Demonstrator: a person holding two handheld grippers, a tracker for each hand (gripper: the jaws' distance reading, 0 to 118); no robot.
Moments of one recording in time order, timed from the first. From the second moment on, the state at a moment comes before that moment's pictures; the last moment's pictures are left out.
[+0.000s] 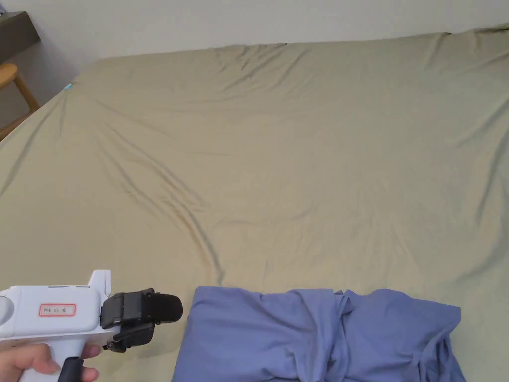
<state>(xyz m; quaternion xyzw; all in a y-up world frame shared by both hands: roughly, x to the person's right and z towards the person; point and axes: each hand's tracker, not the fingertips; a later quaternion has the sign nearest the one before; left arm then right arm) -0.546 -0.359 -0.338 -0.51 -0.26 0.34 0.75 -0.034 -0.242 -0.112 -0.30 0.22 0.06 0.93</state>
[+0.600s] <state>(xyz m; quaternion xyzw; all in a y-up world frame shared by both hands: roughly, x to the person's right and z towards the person) -0.513 -0.347 -0.357 -0.51 -0.28 0.29 0.76 -0.055 -0.248 -0.124 -0.31 0.23 0.07 0.92</state>
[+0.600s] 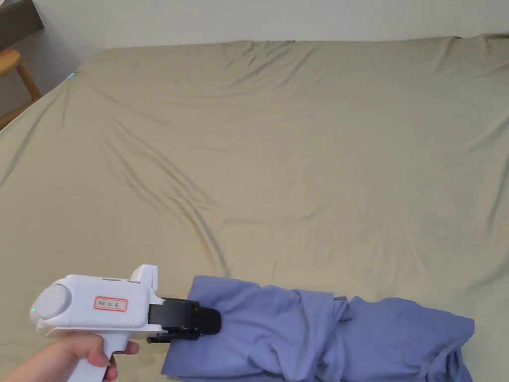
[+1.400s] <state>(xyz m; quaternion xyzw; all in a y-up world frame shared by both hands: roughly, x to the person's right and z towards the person) -0.262 -0.256 -0.366 -0.59 -0.23 0.01 0.77 -0.010 -0.249 -0.082 -0.28 0.22 0.03 0.93</state>
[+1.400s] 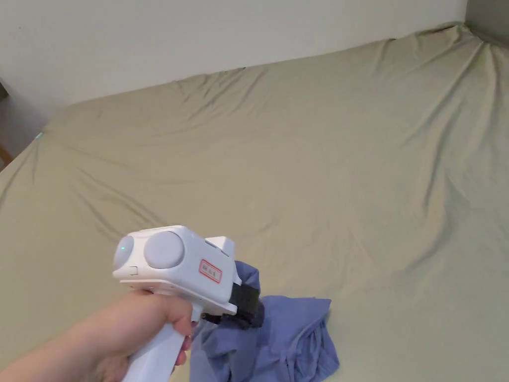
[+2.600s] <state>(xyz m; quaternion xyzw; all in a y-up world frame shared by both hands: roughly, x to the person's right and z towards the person) -0.284 -0.249 -0.319 -0.44 -0.28 0.15 0.84 -0.025 -0.255 -0.174 -0.28 0.25 0.00 0.92</state>
